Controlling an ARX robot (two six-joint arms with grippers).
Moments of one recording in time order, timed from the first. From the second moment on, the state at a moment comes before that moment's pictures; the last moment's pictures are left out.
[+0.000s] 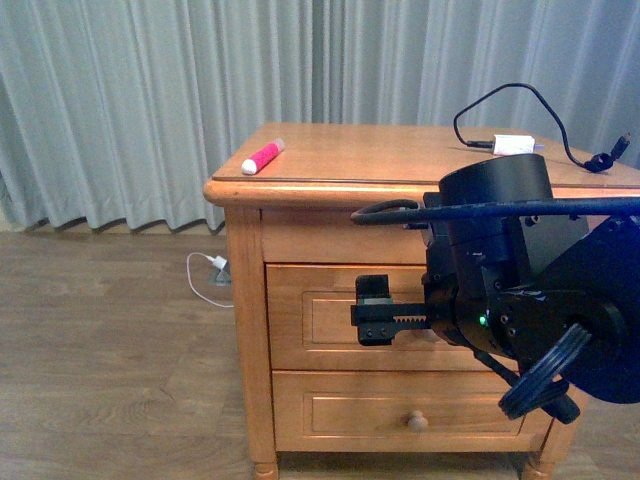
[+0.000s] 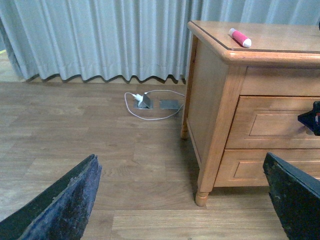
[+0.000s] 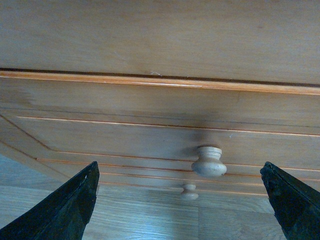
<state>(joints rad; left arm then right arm) 0.00 0.00 0.02 0.00 0.00 0.00 0.36 2.08 1.12 0.44 0.22 0.15</state>
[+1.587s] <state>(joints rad) 0.00 0.00 0.02 0.00 0.00 0.00 0.31 2.27 1.23 0.49 0.25 0.13</state>
